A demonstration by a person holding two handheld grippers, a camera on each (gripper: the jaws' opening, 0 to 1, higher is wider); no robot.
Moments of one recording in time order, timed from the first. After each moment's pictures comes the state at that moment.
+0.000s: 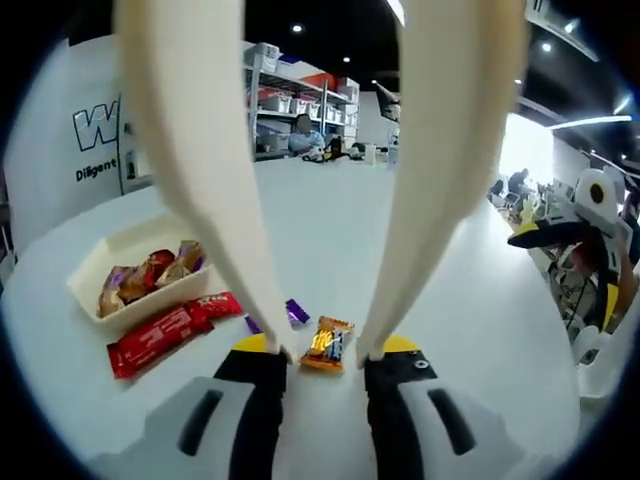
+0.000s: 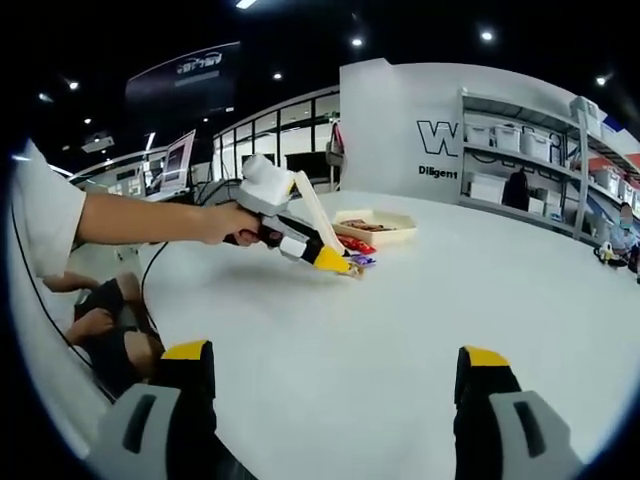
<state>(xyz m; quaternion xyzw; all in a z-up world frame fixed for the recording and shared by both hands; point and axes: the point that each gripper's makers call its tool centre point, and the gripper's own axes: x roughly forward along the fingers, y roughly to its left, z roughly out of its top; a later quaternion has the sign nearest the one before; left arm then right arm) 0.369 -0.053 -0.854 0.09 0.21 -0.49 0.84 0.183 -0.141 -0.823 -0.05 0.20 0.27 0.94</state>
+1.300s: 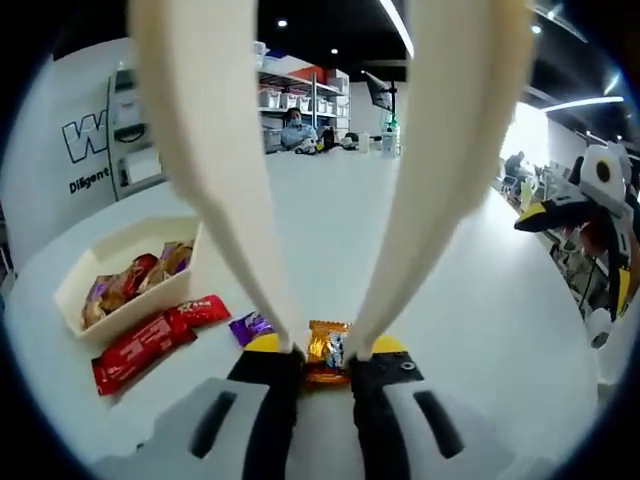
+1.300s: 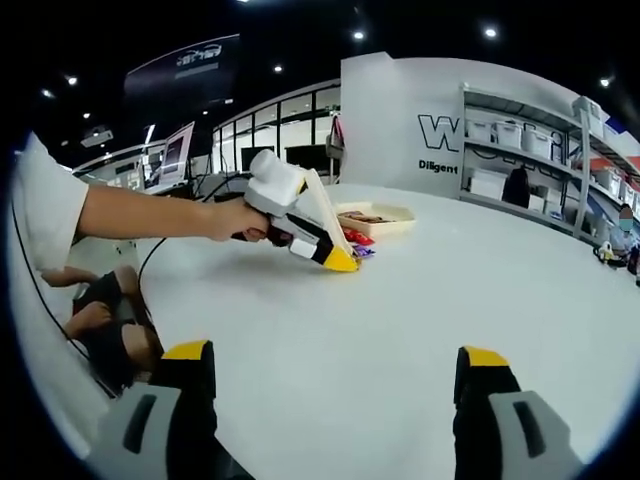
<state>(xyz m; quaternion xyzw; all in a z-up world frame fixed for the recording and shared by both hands) 0.377 -0.068 -0.868 0.12 0.21 -0.49 0.84 0.184 -0.143 -0.829 -0.06 0.21 0.27 0.94</state>
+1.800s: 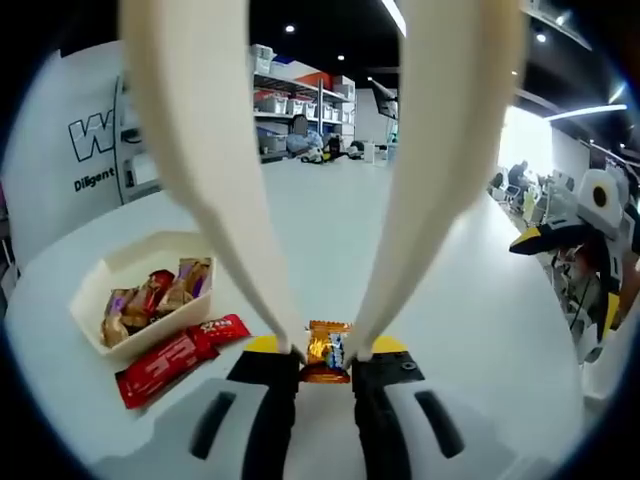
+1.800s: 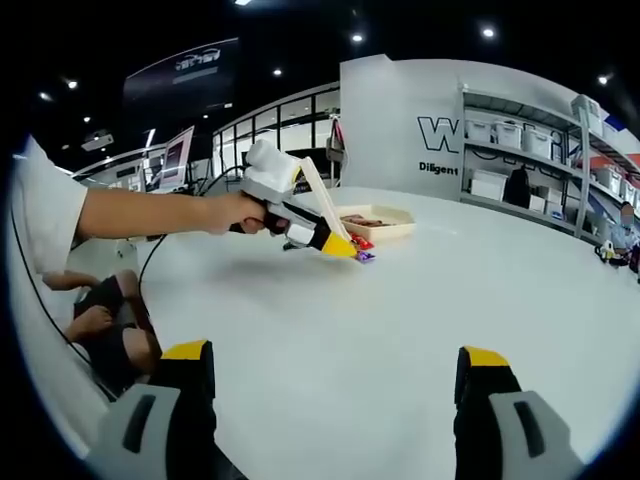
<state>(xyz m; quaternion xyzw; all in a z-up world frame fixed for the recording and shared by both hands) 0.390 -0.058 -0.835 0.10 0.21 -0.48 0.85 0.188 -0.142 -0.828 -0.05 0.21 0.28 0.94</state>
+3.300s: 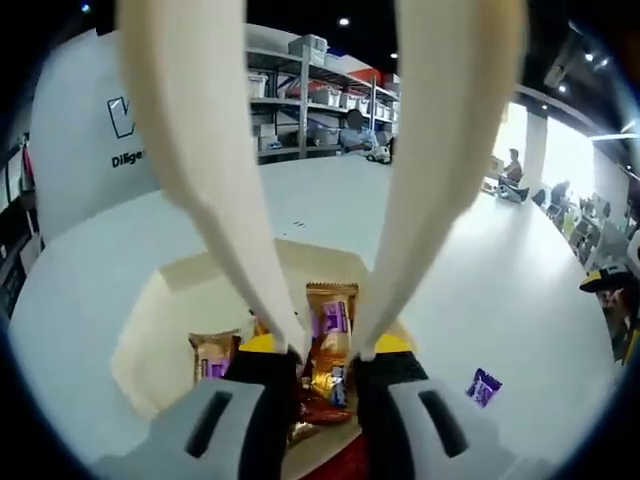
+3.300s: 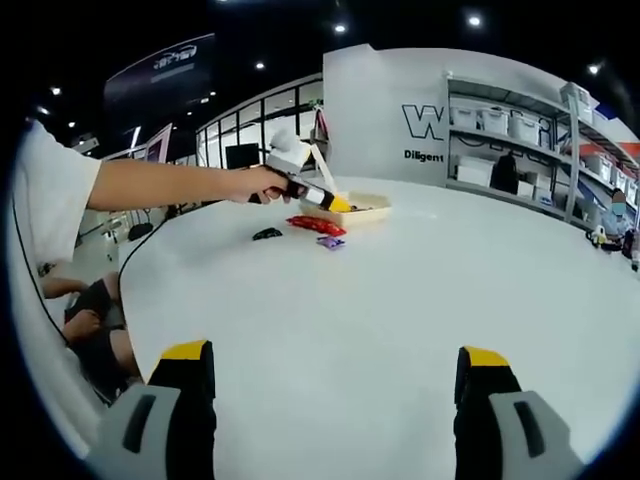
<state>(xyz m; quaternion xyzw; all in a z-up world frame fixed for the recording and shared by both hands) 0.516 -0.034 -0.845 0.09 0.23 -0.40 0.88 0.215 -0.171 -0.845 -0.05 0.23 0.25 0.94</state>
